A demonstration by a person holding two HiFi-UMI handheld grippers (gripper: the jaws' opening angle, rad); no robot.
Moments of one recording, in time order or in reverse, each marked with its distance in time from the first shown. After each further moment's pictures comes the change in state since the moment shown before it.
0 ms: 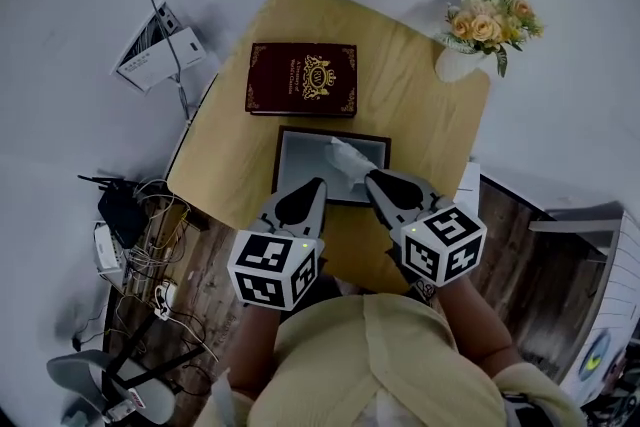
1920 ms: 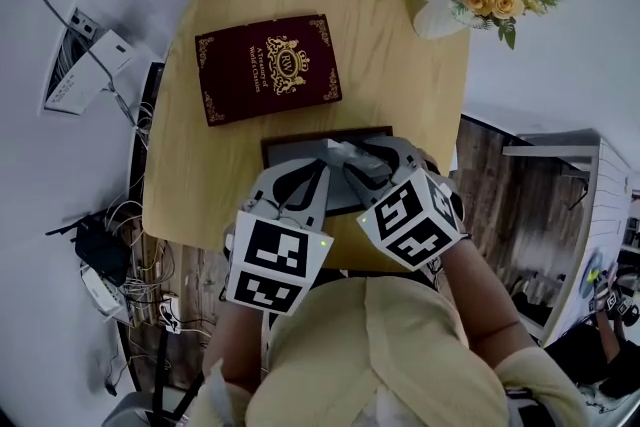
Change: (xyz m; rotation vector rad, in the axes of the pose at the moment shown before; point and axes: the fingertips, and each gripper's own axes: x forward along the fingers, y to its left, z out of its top) left arm 0.046 0.013 0.013 0.293 0.270 -0.313; right arm 0.062 -0.022 -0.020 -0.426 0.539 -0.205
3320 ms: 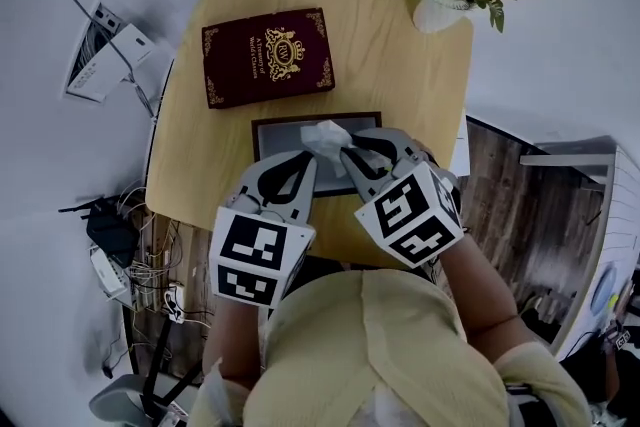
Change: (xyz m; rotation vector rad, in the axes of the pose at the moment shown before) left arm -0.016 -0.015 0.001 -0.021 -0.048 0.121; right arm -0.030 0.002 0.007 -0.017 -0.186 0.006
